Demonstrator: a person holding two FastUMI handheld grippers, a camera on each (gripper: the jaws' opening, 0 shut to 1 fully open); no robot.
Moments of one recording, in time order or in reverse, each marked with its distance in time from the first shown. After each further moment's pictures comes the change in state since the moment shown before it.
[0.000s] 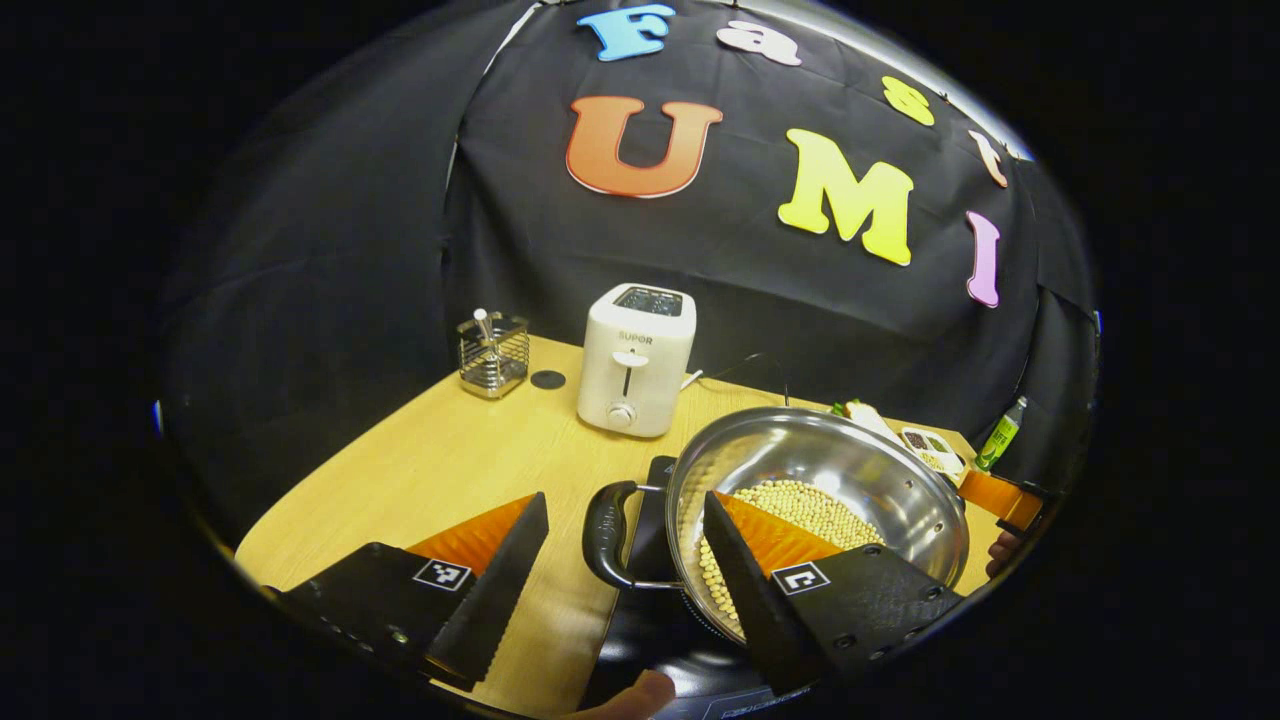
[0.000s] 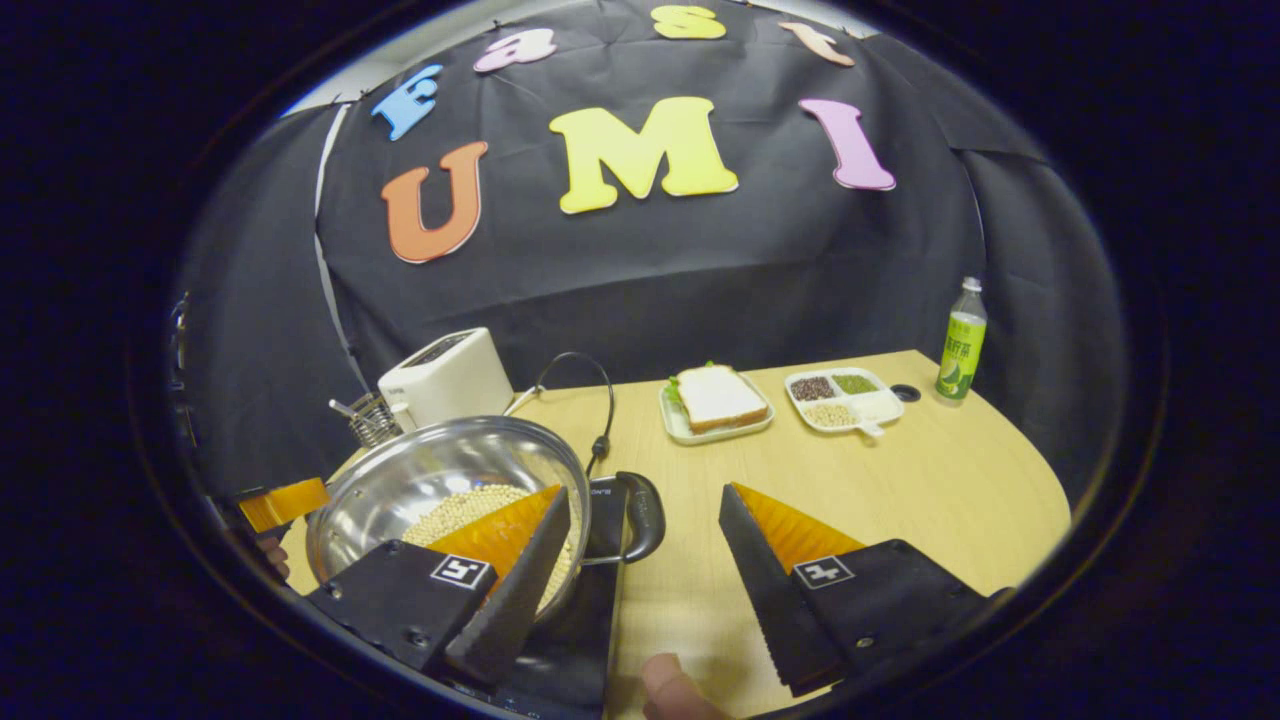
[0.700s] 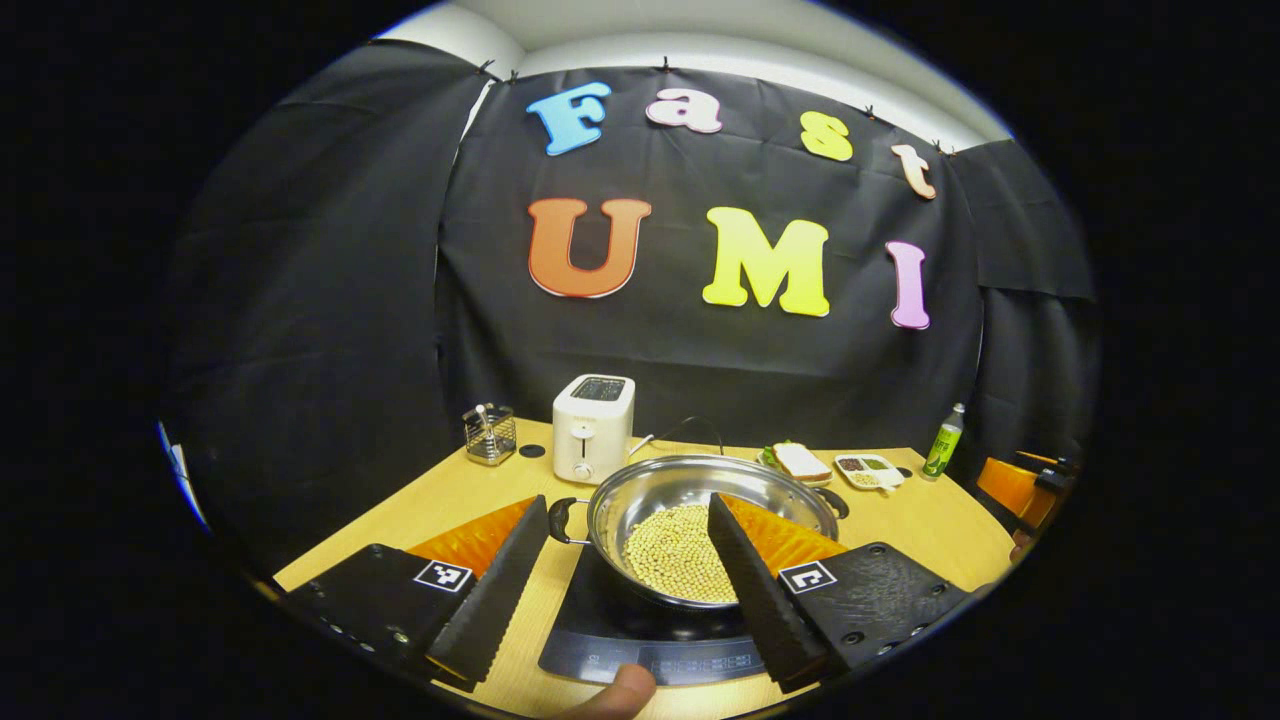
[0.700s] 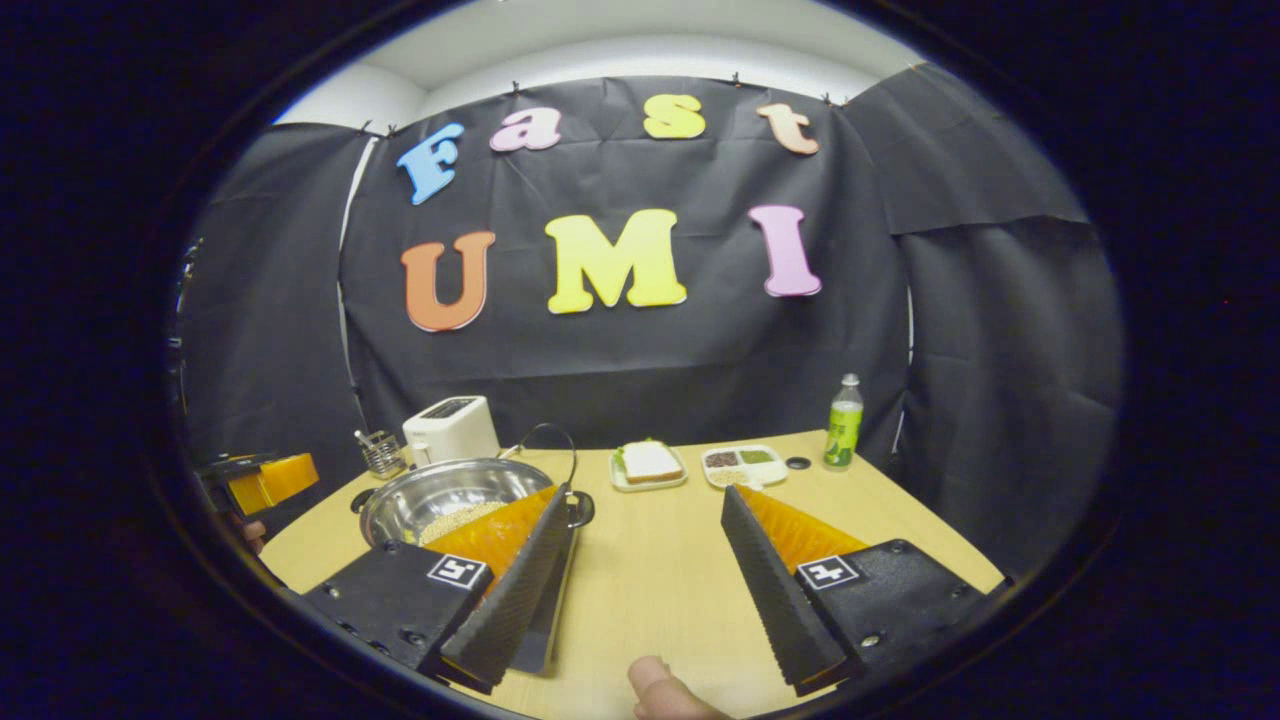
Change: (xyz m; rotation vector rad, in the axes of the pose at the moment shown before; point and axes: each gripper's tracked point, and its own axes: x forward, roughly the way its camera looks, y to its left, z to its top) left arm -0.158 -0.072 0.043 0.116 -0.227 -0.058; right arm -0.198 -0.051 0.041 -0.042 -0.259 -0.120
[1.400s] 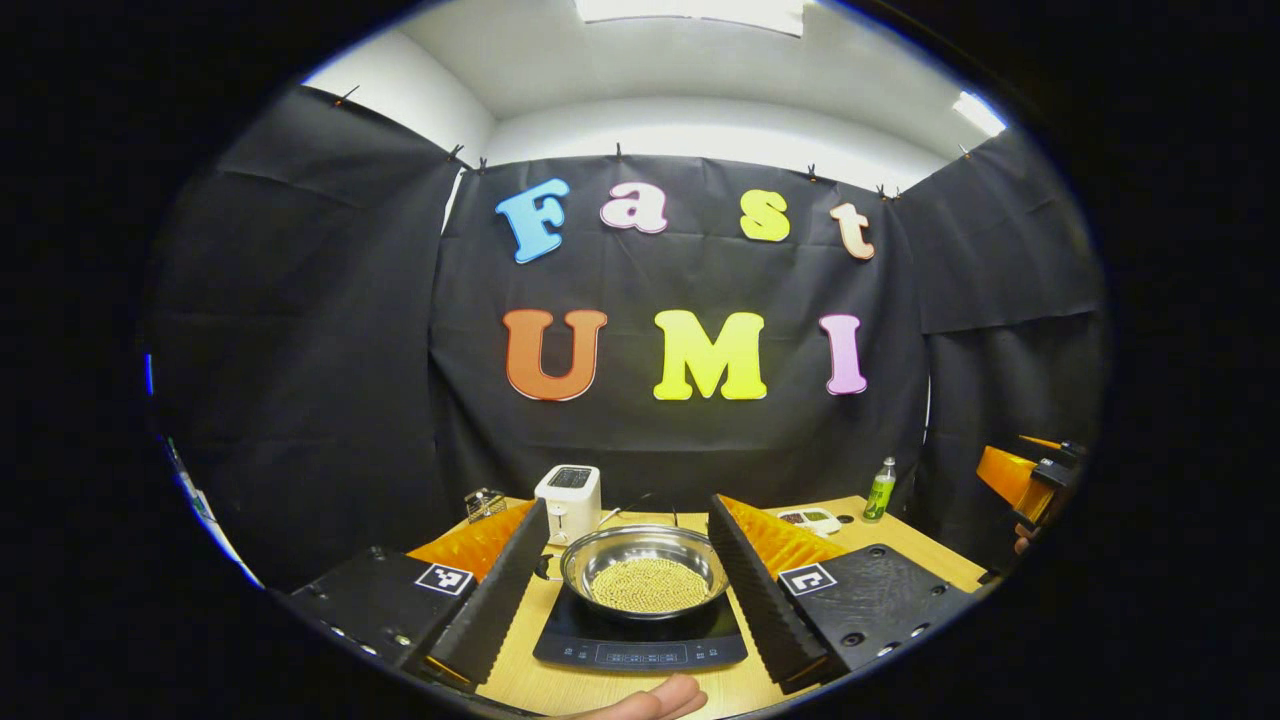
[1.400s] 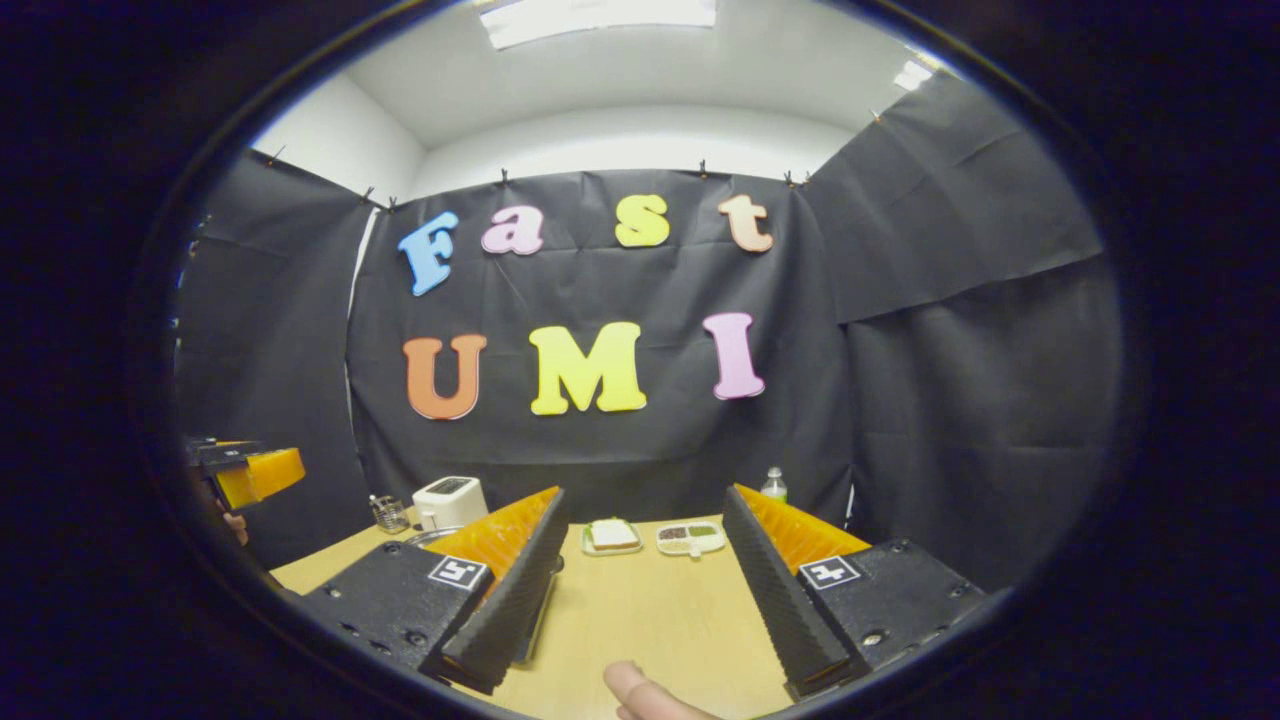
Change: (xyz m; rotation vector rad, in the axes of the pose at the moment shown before) left arm -0.133 -0.059 0.102 0.066 -0.213 -0.037; right arm -0.144 -0.058 0.103 -0.020 -0.249 -0.027
